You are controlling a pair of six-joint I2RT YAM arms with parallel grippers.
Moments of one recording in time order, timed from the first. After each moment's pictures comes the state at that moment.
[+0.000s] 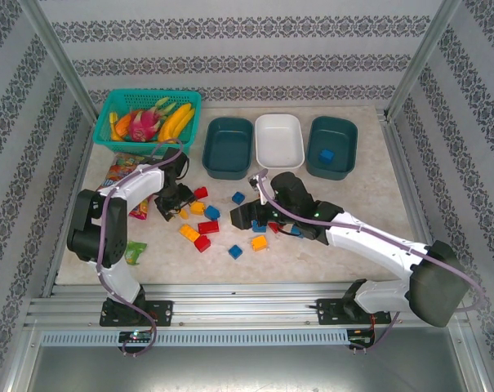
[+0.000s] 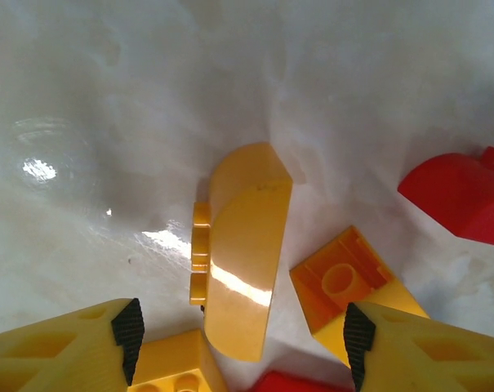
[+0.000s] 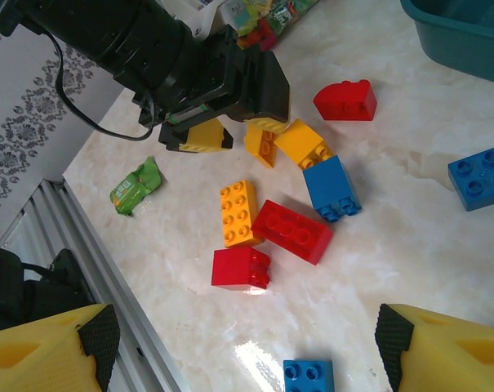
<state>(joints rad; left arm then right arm) -0.23 1.75 1.17 -0.88 0.07 -0.95 0.77 1.27 0.85 -0.16 -0.34 0.46</state>
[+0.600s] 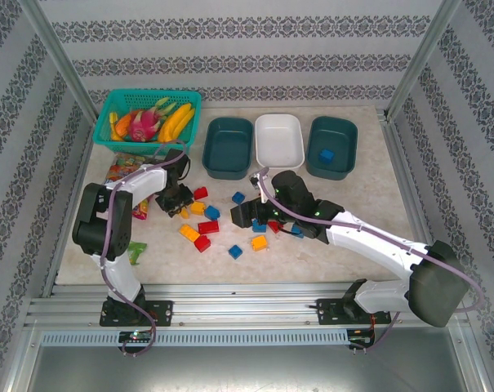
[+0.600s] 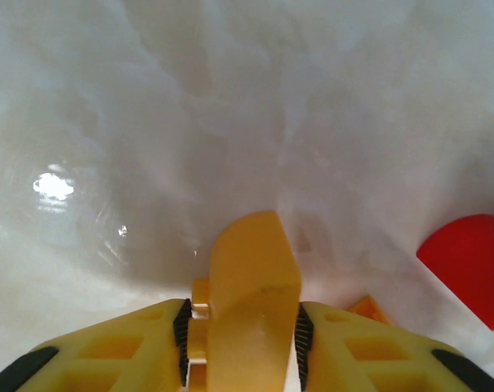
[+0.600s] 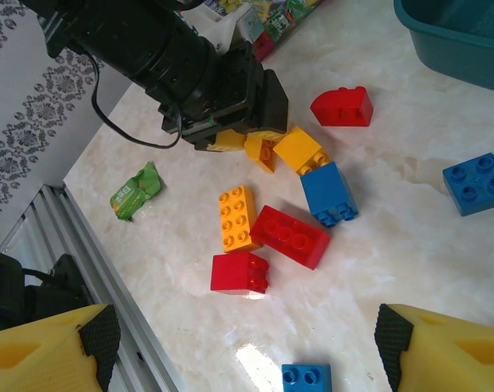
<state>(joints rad) -0.22 1.81 1.17 -0.81 0.03 -0.91 0.77 1.27 0.85 -0.16 -0.34 0.46</state>
